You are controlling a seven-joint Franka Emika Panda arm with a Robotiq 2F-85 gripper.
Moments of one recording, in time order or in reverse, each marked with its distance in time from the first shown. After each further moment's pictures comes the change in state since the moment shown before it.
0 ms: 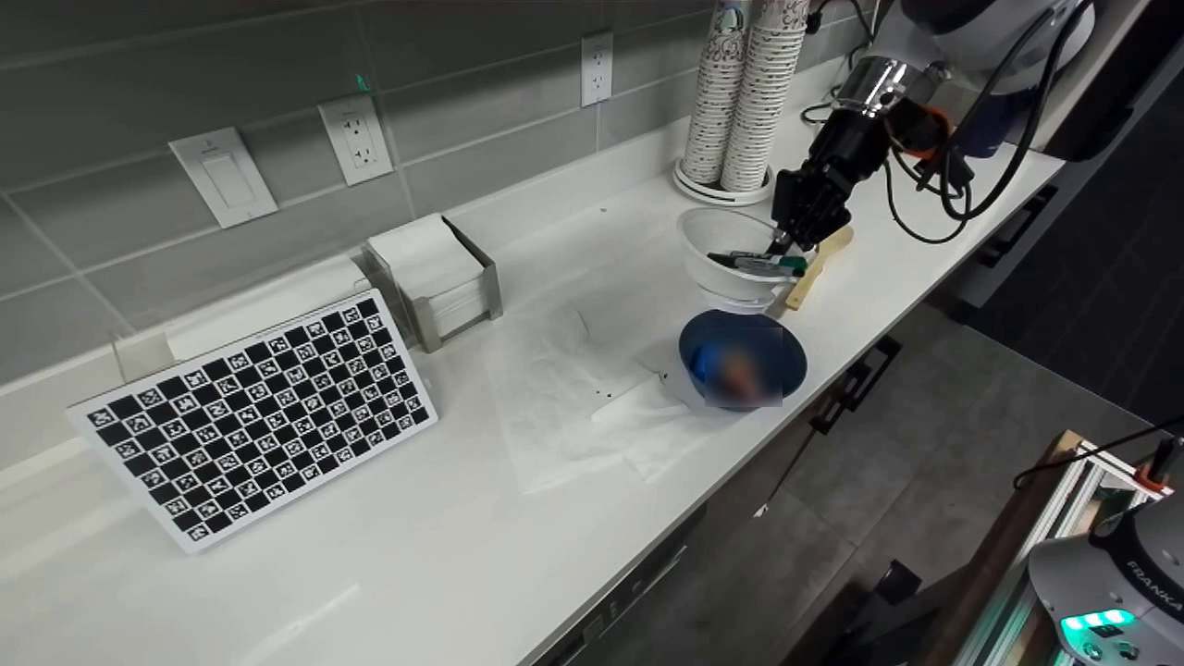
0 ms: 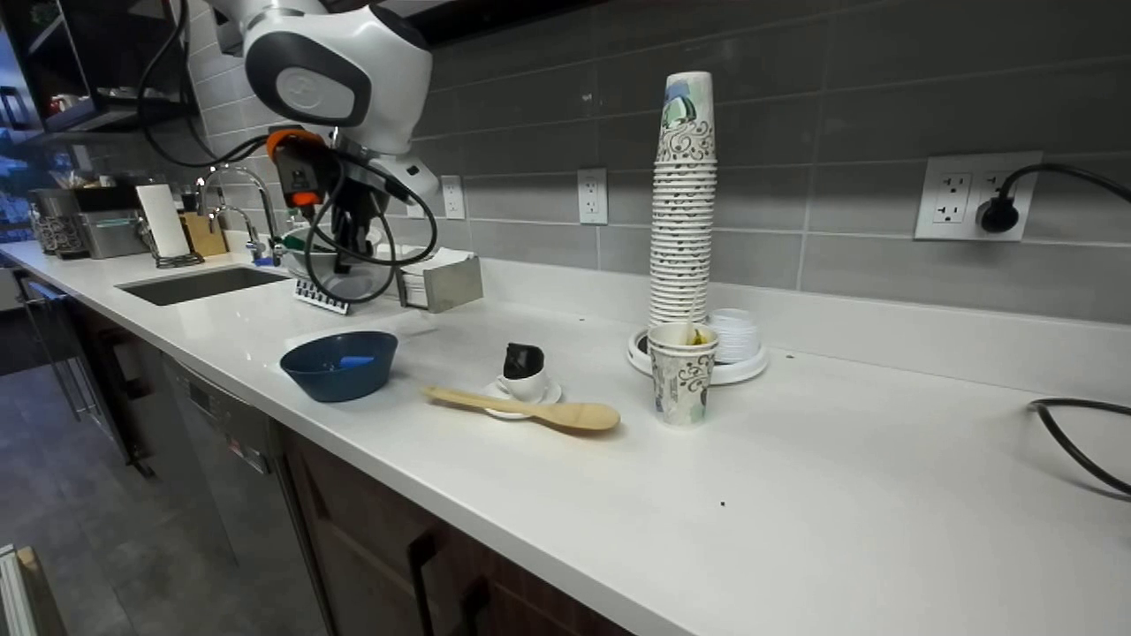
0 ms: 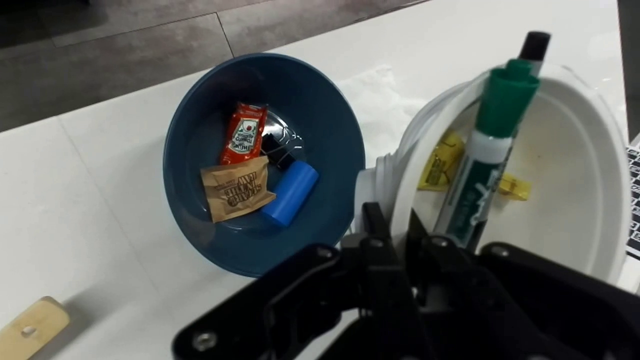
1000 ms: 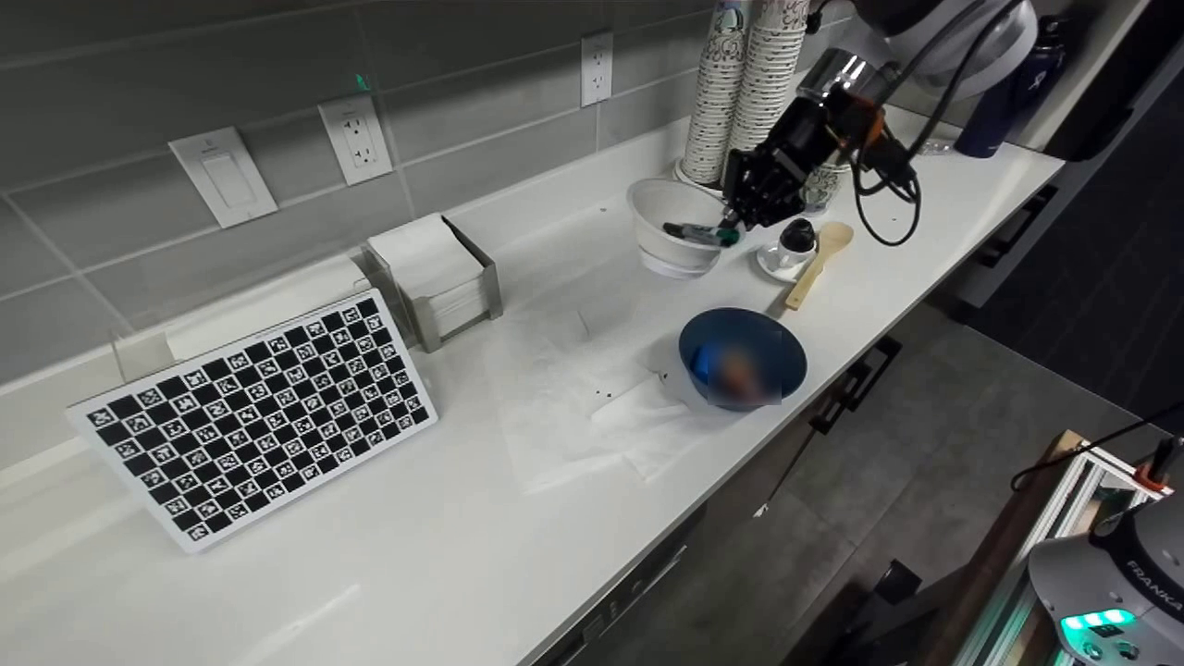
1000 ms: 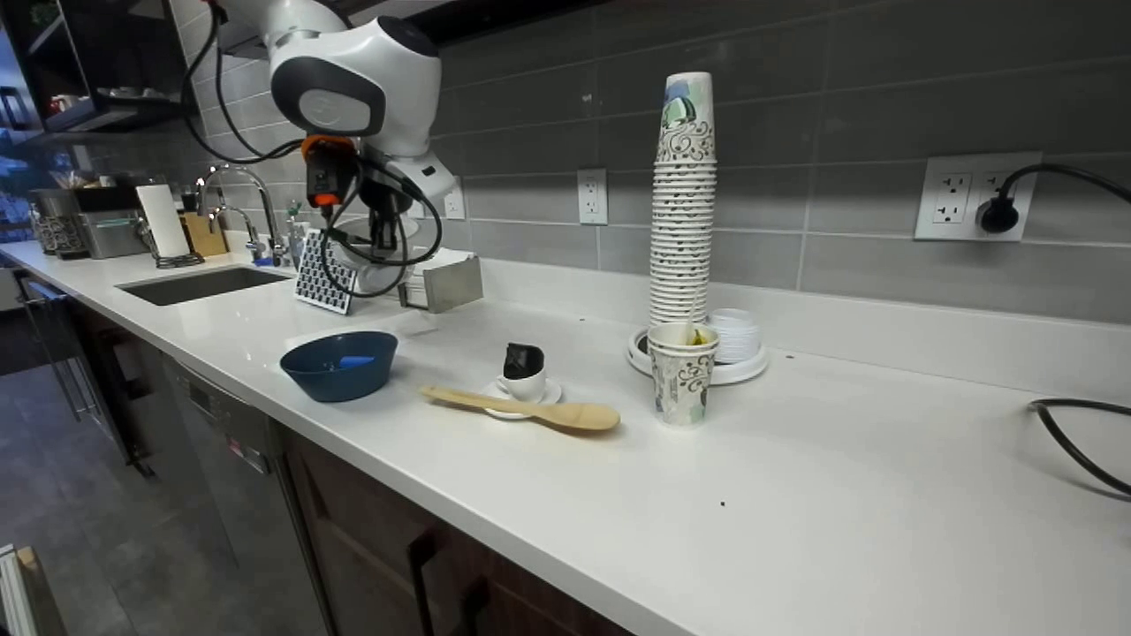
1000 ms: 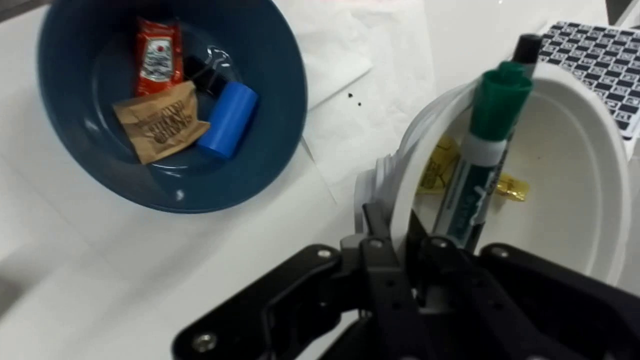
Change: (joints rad) arm 0.006 0.107 0.044 0.093 0.107 0.171 0.136
